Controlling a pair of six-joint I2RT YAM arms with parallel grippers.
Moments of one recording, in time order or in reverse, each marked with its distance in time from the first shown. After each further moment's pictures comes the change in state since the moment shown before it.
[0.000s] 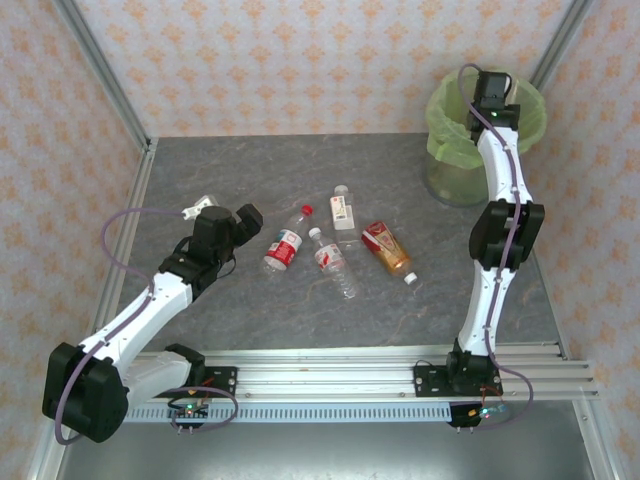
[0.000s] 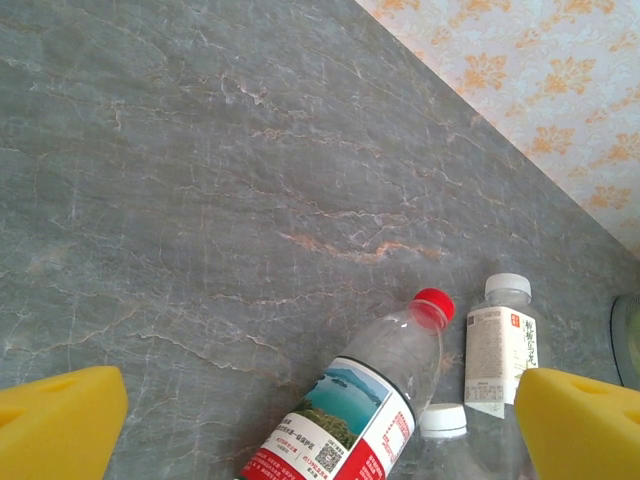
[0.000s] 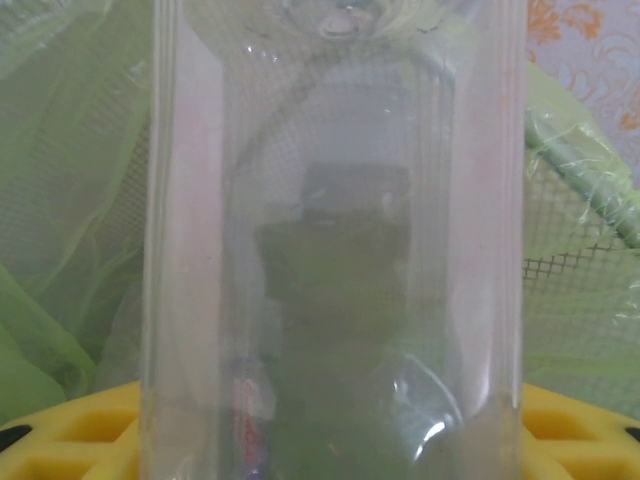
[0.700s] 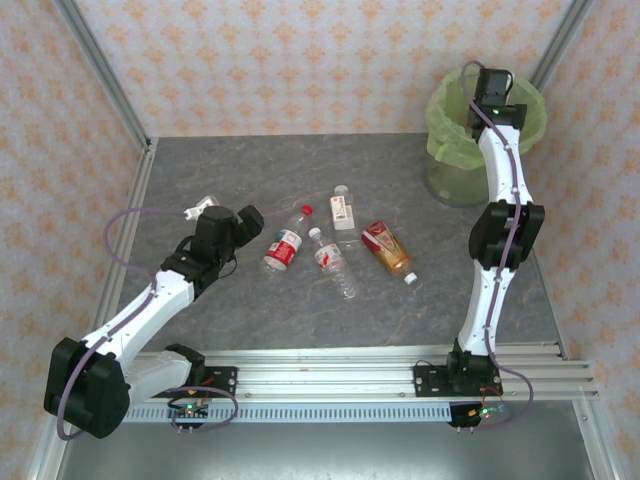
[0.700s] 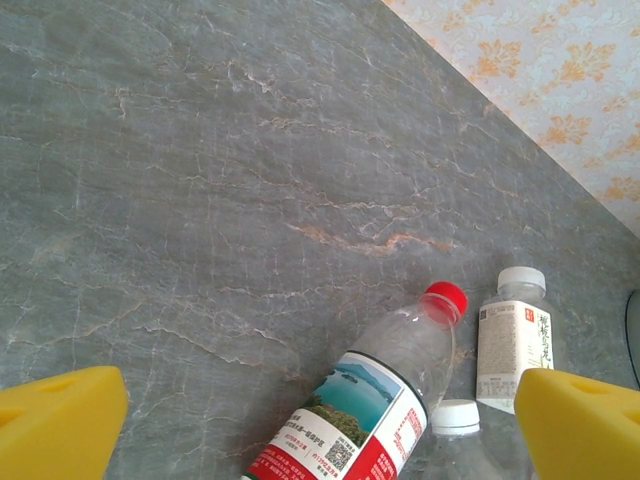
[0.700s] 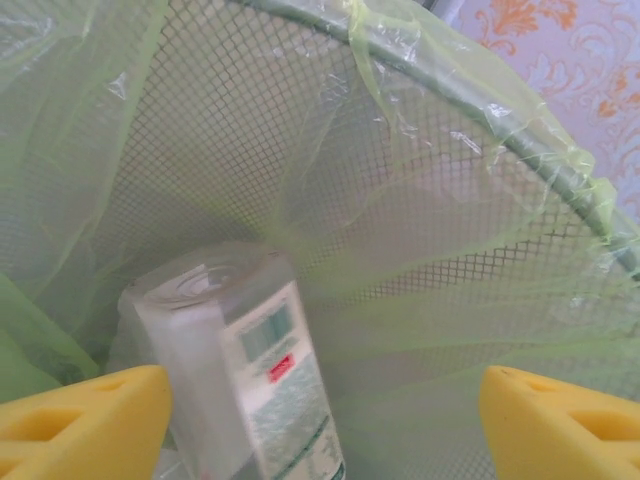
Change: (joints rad) left arm 0.000 0.023 0.000 -0.001 0.004 0.000; right arm 0.000 -0.005 0.030 -0.045 0.004 0.047
